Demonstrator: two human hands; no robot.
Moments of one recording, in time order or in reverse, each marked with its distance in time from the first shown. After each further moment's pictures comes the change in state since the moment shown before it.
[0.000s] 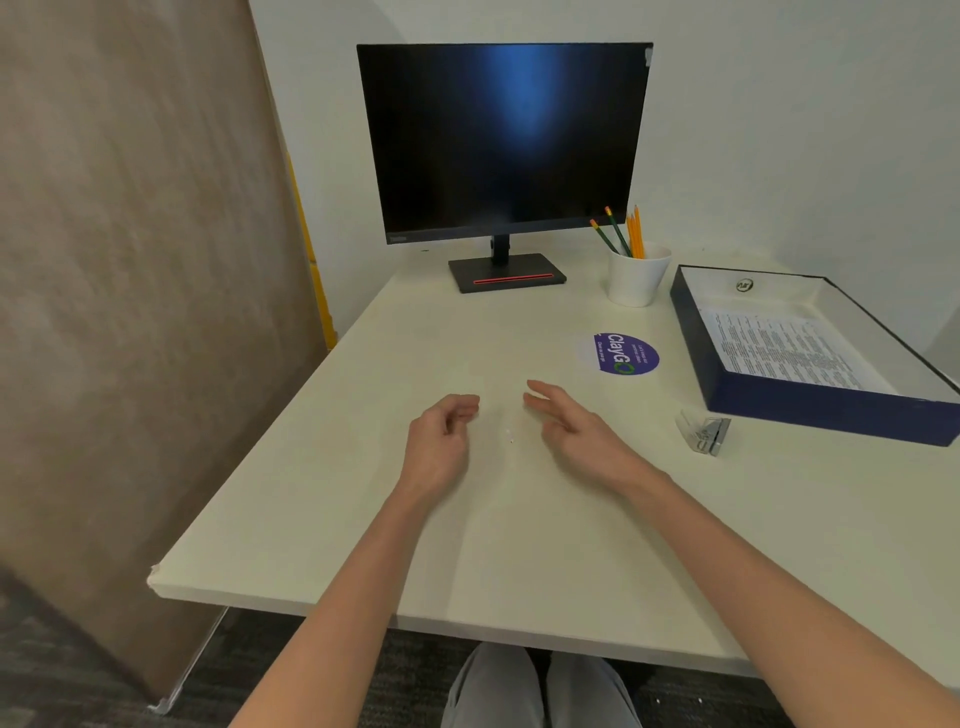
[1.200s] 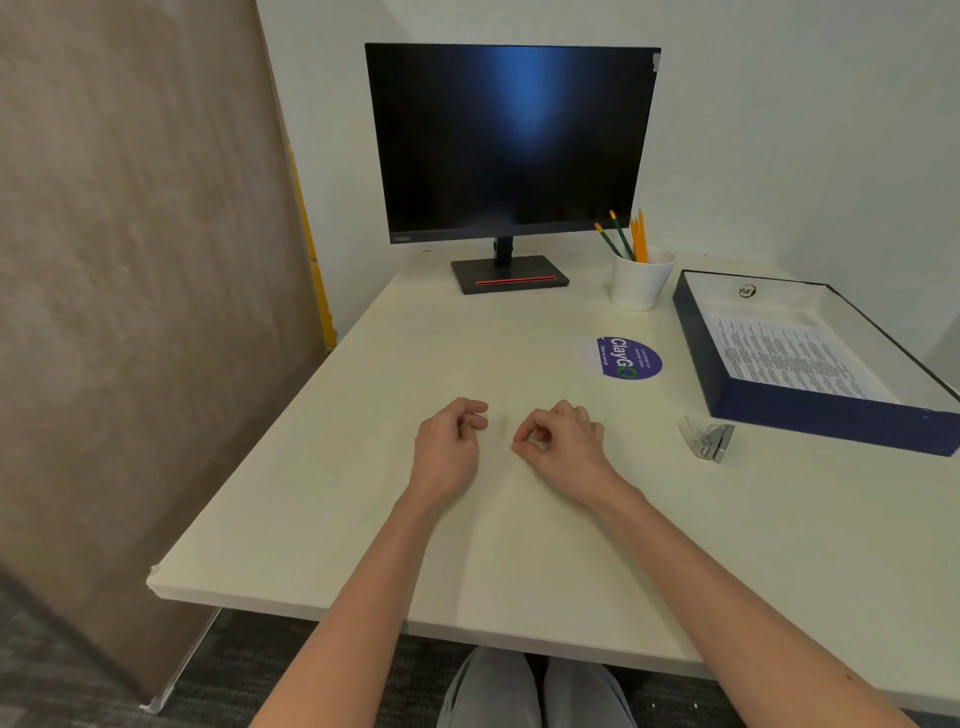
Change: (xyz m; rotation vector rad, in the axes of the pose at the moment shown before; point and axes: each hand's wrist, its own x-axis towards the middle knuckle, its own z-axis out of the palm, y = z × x) left_hand 0.003 -0.006 0.008 0.086 0.001 -0.010; right_hand 0.011 -0.006 0.033 -0.325 0.242 0.050
